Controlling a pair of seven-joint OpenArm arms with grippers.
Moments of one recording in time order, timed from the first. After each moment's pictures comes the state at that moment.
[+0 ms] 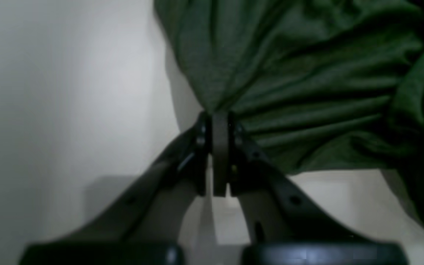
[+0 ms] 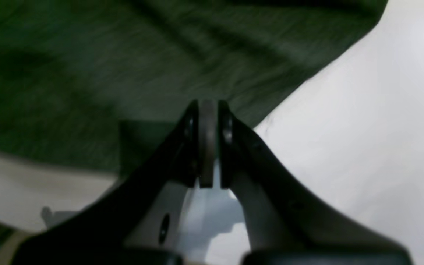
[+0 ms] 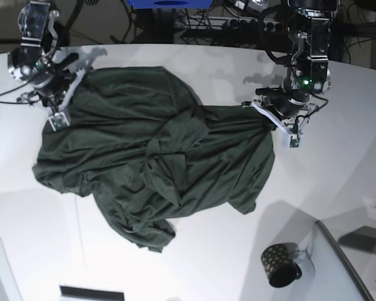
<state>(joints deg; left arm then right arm) 13.2 -10.7 -6.2 85.9 -12.6 -9.5 33.8 -15.5 -1.2 20.7 87.5 -17.2 33.3 -32.8</state>
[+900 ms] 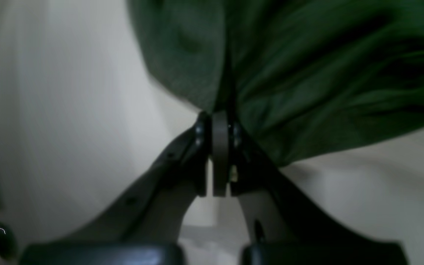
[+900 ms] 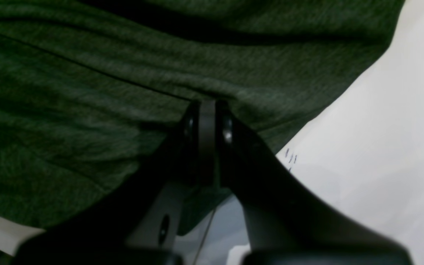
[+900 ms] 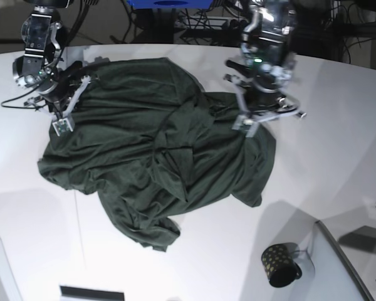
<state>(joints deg) 17.1 -2.3 4.5 93.3 35.2 -10.5 35.3 -12.2 -1.2 20.9 80.8 -16.5 33.1 -31.0</state>
